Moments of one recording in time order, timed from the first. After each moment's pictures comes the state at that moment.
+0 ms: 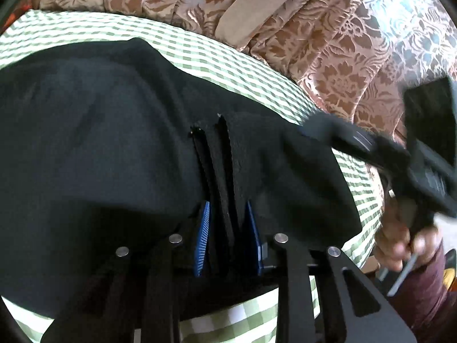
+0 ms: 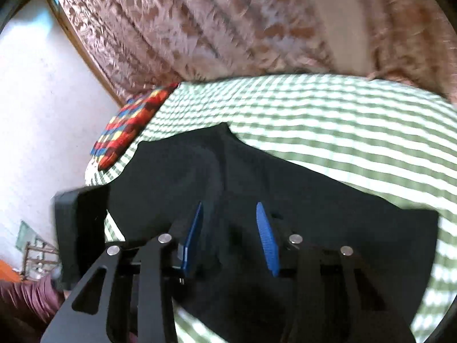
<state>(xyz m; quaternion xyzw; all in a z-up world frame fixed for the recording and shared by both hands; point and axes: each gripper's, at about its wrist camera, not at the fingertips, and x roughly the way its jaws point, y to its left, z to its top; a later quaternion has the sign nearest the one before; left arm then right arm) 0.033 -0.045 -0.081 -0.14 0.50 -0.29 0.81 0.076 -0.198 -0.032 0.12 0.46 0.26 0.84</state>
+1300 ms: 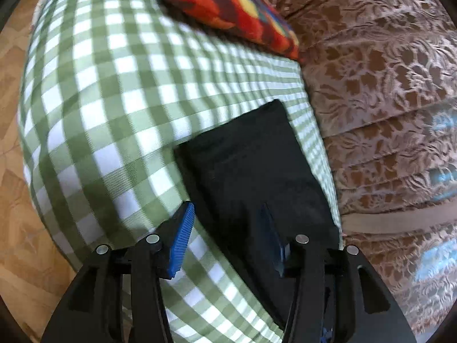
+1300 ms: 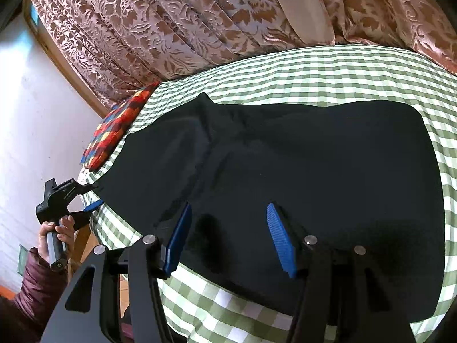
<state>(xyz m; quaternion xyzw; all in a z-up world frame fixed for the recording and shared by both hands) -0.034 0.270 -0.099 -0.50 0.40 0.09 0.76 -0.001 -0.217 -0.054 0.17 0.45 0.19 0.86</state>
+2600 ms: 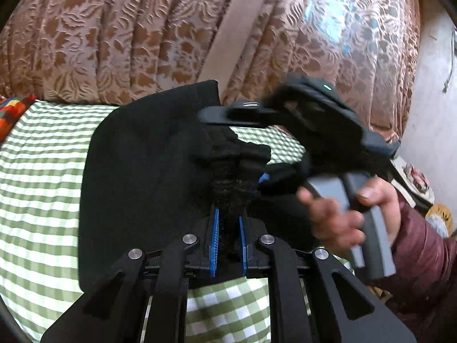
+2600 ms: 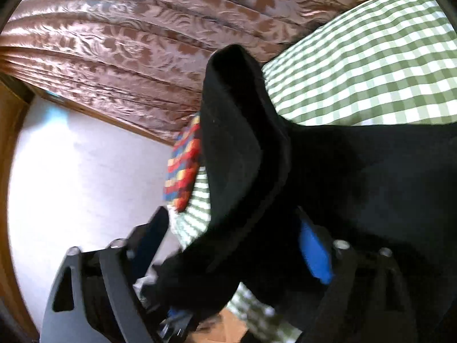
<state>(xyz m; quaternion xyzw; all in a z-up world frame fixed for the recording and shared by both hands) -0.043 -0.017 -0.006 -0.07 0.35 -0.31 0.88 0.091 -0.197 -0.033 0.38 0.46 0.31 0.74</state>
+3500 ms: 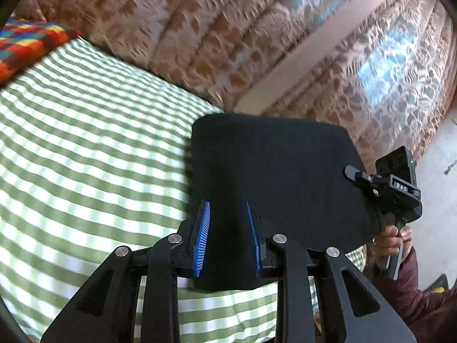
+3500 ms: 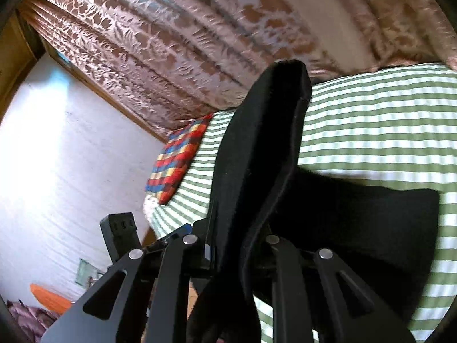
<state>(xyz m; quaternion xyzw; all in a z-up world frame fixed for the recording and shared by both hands) 0.006 0.079 -0.027 -0.23 0.39 -0.28 0.84 0.045 -0.267 0.037 0.27 0.42 0.30 0.81</state>
